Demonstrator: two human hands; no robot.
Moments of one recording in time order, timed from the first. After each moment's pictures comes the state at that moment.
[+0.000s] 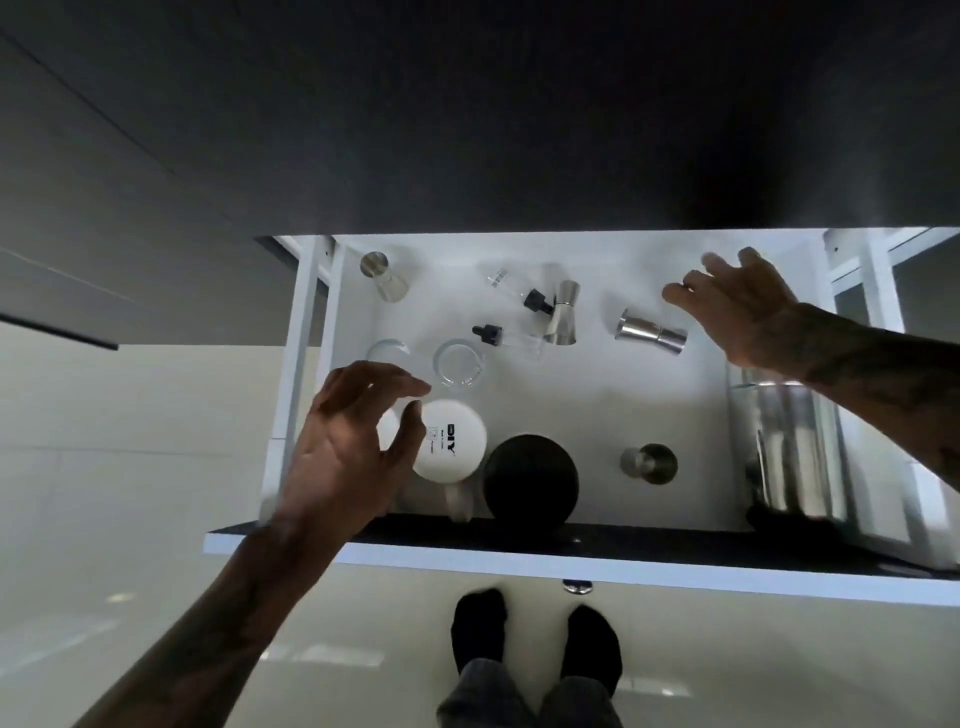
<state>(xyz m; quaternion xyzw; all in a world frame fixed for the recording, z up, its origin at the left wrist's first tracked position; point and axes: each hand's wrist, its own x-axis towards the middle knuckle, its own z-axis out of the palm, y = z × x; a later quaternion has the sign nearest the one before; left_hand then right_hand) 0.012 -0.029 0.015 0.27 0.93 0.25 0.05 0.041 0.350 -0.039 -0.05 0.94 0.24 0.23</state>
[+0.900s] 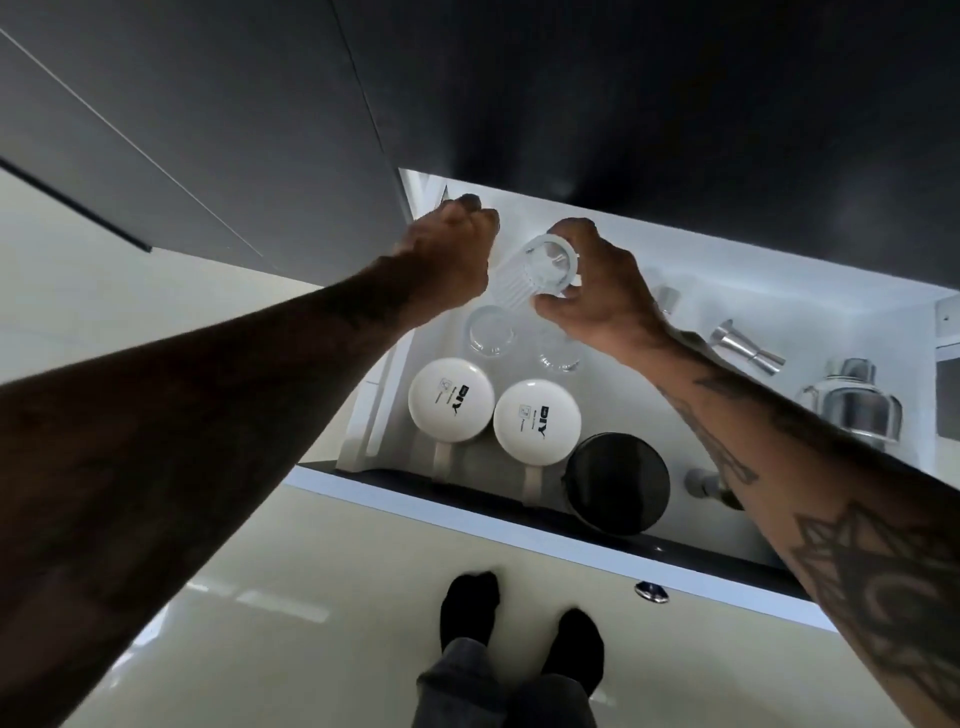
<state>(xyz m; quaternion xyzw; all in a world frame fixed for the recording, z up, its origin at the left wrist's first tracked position) -0.125 -0.017 -0.009 0.25 0.95 0.12 0.11 -0.045 0.141 -0.018 0.09 0.91 -0.39 0.07</state>
